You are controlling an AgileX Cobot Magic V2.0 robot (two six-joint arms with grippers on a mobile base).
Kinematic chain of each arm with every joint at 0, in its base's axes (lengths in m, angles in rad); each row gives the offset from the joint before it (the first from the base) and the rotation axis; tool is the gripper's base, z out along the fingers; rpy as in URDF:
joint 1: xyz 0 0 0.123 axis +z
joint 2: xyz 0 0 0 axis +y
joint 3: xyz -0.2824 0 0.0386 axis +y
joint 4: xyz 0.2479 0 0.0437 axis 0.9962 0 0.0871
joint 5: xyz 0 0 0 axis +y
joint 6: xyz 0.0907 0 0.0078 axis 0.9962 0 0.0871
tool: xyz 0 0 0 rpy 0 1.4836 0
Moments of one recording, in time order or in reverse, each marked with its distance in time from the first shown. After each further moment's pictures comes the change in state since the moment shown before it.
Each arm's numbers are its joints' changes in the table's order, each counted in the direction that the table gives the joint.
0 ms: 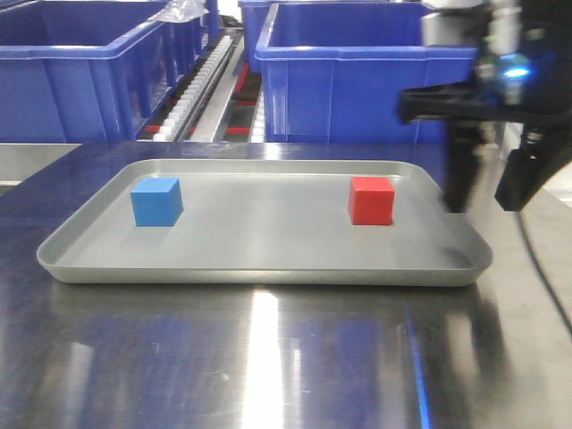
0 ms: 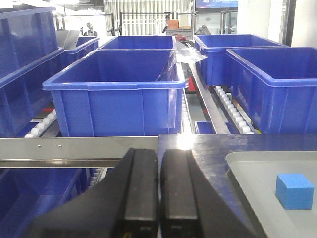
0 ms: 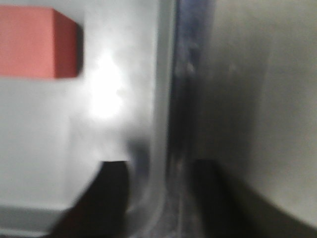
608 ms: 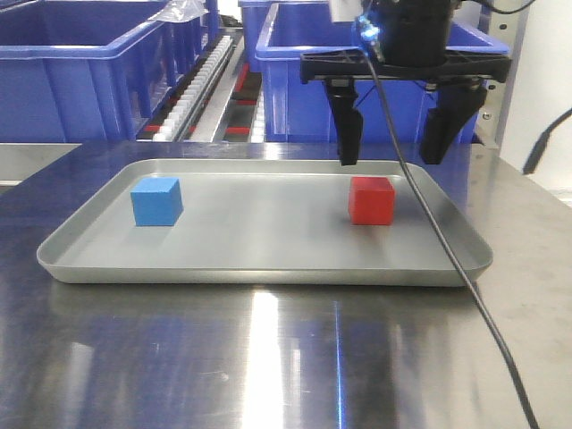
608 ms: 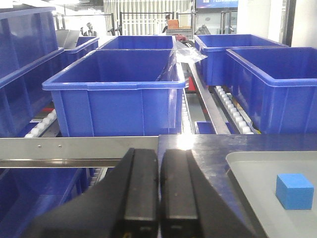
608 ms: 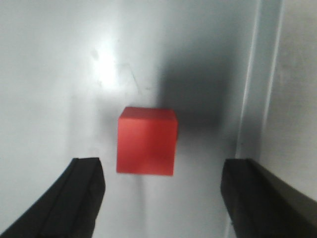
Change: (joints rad) left arm 0.000 0.000 0.000 0.000 0.000 0.000; right arm 0.079 0.267 -0.467 -0.007 0.237 0.066
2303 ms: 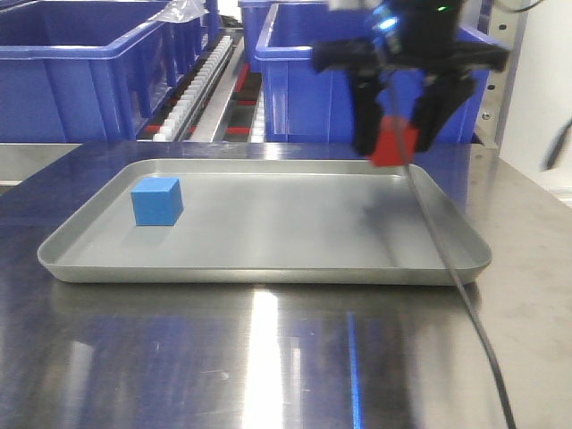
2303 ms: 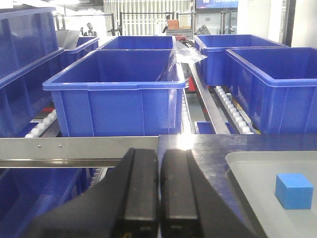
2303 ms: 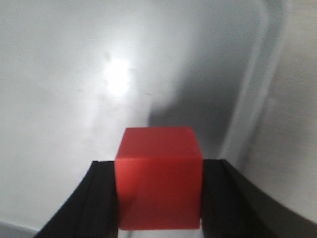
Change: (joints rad) left arm 0.000 0.000 0.000 0.000 0.000 0.000; right arm -0.065 -0.098 0.092 0.065 -0.090 -0.239
